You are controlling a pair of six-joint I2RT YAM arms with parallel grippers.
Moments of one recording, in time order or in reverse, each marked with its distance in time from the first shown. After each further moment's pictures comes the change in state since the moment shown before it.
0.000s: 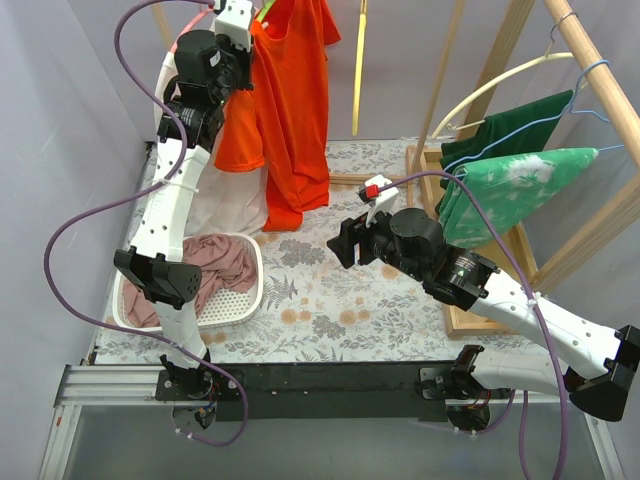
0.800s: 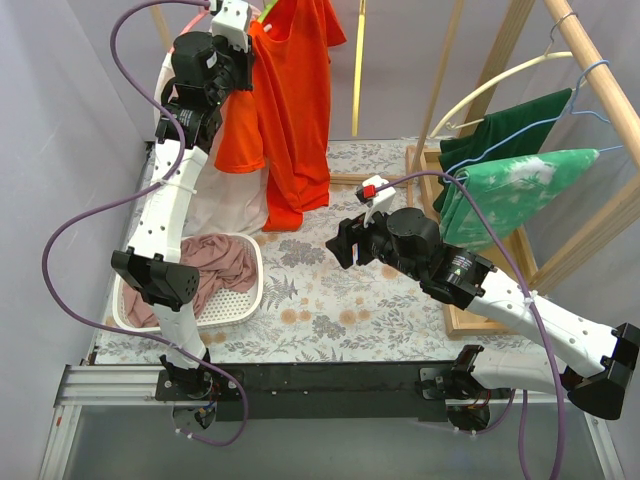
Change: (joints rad) left arm 0.013 -0.018 -0.049 0.044 0.065 -0.034; right arm 0.001 0.014 0.000 0.000 -0.005 0.003
